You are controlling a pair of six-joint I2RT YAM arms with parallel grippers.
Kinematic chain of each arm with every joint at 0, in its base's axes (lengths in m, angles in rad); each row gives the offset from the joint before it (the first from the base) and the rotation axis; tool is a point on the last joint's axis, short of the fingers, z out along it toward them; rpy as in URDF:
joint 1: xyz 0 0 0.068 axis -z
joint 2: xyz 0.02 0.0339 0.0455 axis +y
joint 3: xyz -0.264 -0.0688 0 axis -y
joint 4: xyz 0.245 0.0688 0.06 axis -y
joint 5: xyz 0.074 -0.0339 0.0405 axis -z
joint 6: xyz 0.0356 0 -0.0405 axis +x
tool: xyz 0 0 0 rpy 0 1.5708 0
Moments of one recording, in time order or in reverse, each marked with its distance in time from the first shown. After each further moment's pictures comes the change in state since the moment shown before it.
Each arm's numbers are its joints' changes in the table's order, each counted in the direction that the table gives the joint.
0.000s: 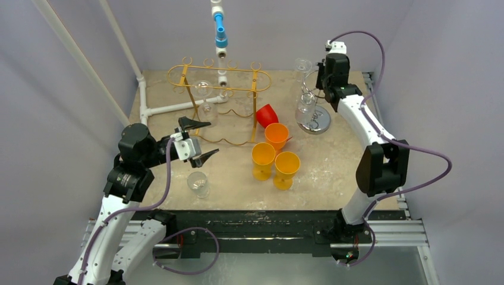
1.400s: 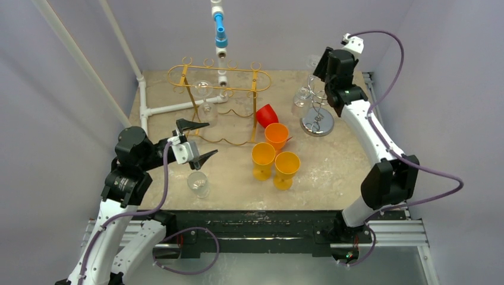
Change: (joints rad) left arm 0.000 -0.031 0.000 -0.002 -0.003 0.008; right arm -0.065 -0.093 -0.013 0.047 0.284 0.272
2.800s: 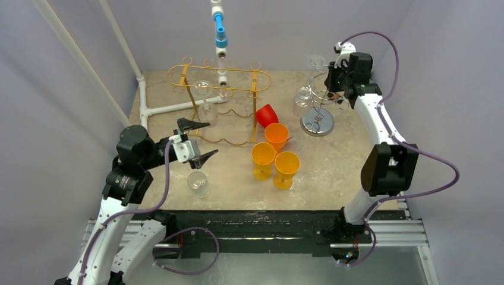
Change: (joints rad) left arm 0.000 0.013 0.000 -0.005 0.000 0.000; right arm 0.232 0.084 0.034 -0.156 -0.705 -0.433
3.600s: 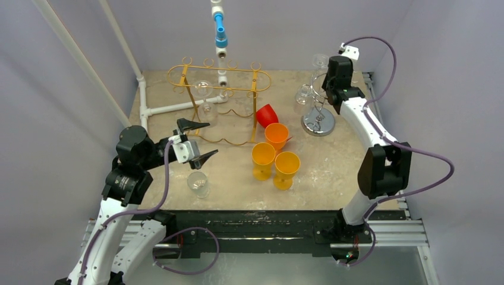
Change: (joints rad) left arm 0.000 -0.004 0.000 0.000 0.000 0.000; right arm -0.140 -0.030 -0.071 0.091 0.575 0.322
